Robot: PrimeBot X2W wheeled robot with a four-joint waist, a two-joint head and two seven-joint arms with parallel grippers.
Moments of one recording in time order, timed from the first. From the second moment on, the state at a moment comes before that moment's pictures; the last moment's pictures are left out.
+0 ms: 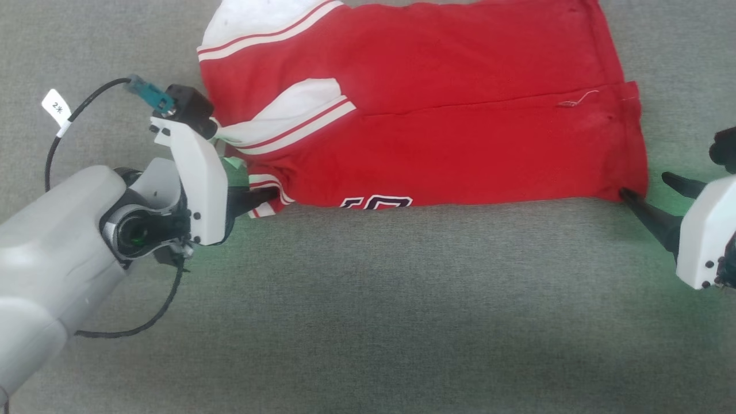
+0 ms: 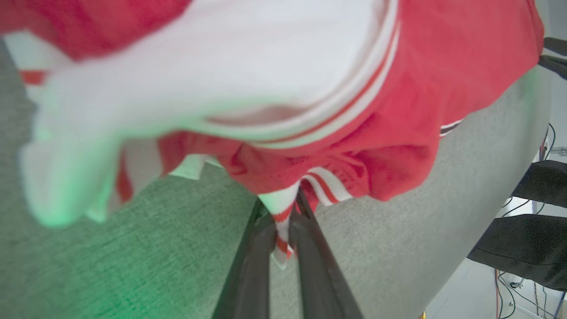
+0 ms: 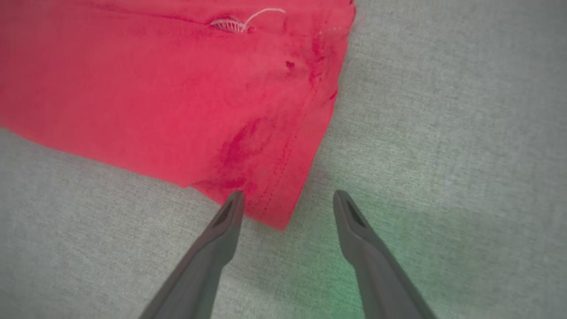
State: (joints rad) left arm -1.09 0.67 -1.20 0.47 -1.56 -0.13 0.49; right arm -0.39 -0.59 0.13 0.00 0.66 0.13 0.70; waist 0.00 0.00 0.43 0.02
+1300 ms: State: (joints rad) left arm -0.87 0.91 -1.22 0.08 -1.53 -0.13 0.31; right arm -0.05 -0.65 0.04 -0.20 0.67 0.13 0.91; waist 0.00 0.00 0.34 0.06
